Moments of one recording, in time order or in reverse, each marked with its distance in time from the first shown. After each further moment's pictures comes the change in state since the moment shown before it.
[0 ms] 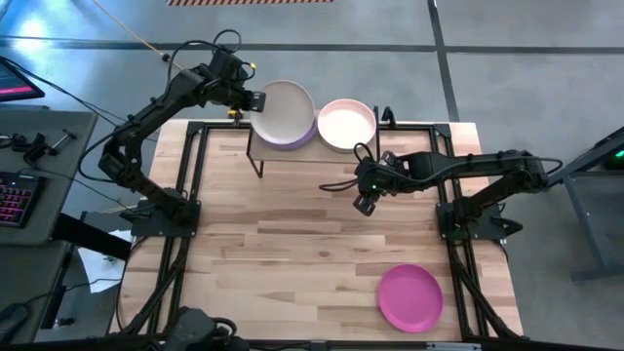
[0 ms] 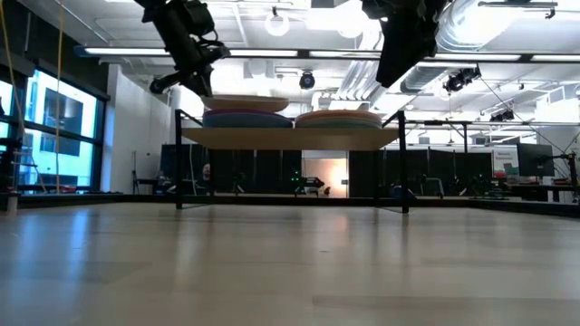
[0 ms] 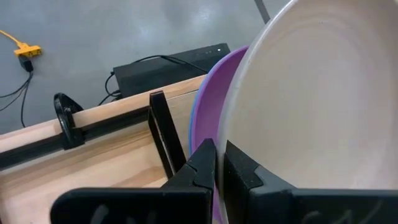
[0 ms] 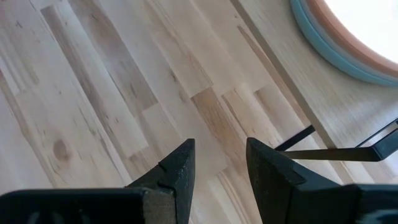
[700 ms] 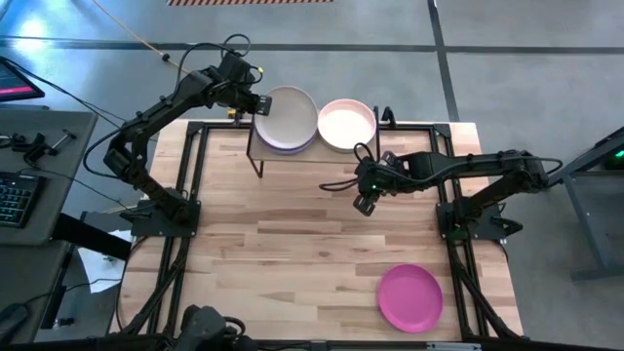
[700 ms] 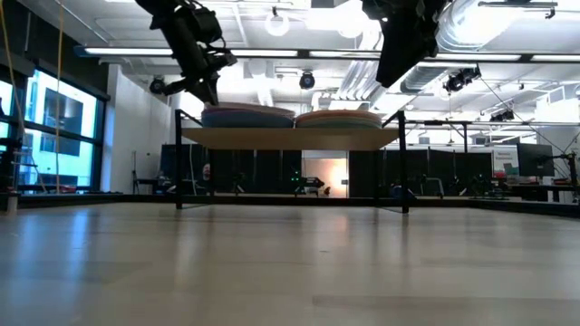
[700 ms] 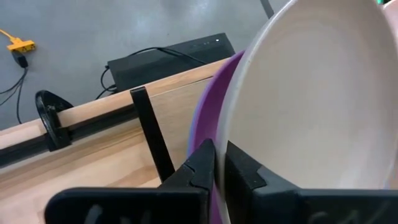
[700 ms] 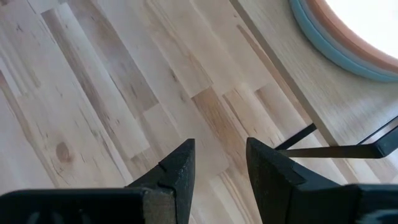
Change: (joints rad) left arm -0.032 0.049 -0.001 0.016 -0.002 0.001; right arm 0.001 0.000 0.000 0.000 -0.002 0.023
